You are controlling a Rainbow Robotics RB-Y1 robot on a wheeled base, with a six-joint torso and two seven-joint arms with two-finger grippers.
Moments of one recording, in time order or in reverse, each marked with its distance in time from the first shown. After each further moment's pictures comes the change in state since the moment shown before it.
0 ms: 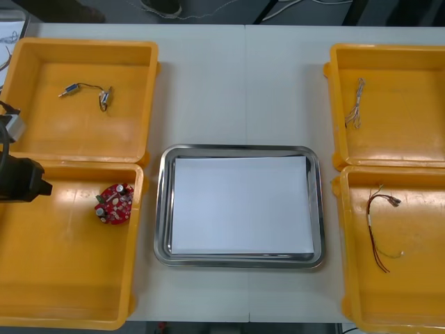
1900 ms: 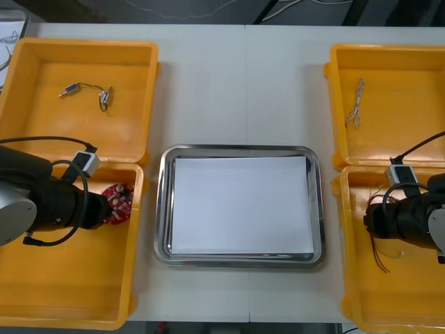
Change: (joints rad) right arm 0.000 0.307 0.406 0.214 0.498 -0.366 0.058; left arm 0.085 0.143 -0.490 0.095 -0.112 -0.599 -0.002
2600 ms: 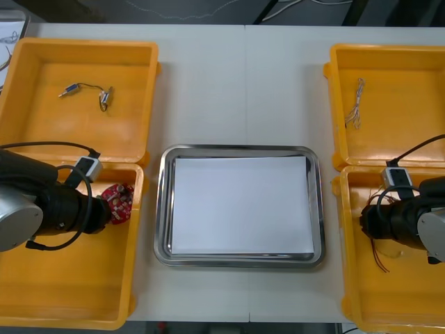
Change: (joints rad) right arm -0.001 0.025 0.024 0.055 0.044 -0.069 0.000; left arm 0.000 0.000 -0.034 0.008 -0.034 -0.004 0.000
